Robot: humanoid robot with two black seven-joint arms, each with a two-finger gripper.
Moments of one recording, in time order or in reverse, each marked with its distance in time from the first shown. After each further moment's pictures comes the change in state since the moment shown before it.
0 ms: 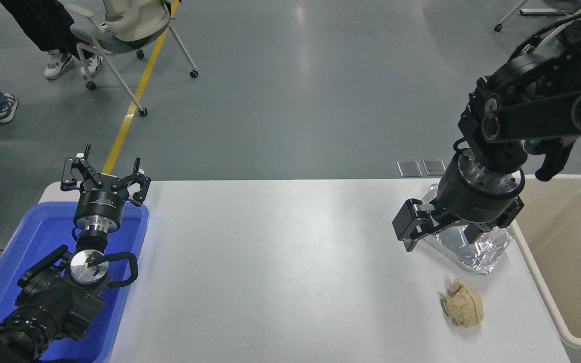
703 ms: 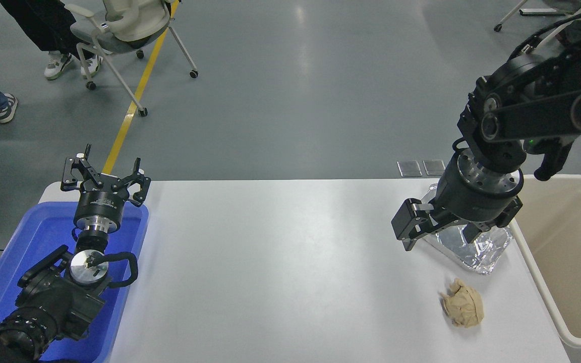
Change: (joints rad) left arm 0.000 0.001 0.000 0.000 0.000 0.001 0.000; right arm -0.005 0.000 0.008 -0.013 0.000 0.000 0.000
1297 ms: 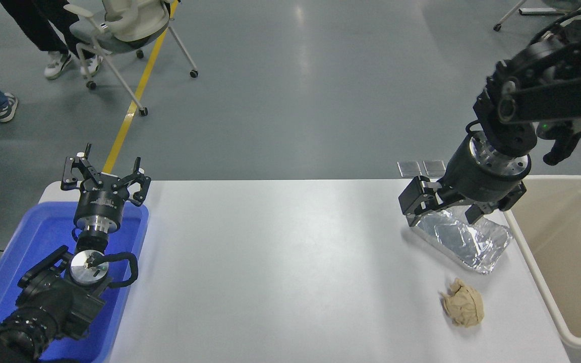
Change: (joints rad) left arm 0.000 0.000 0.000 0.000 0.000 0.000 0.000; right arm -0.130 -0.146 0.000 -0.161 -0.065 -0.027 0.001
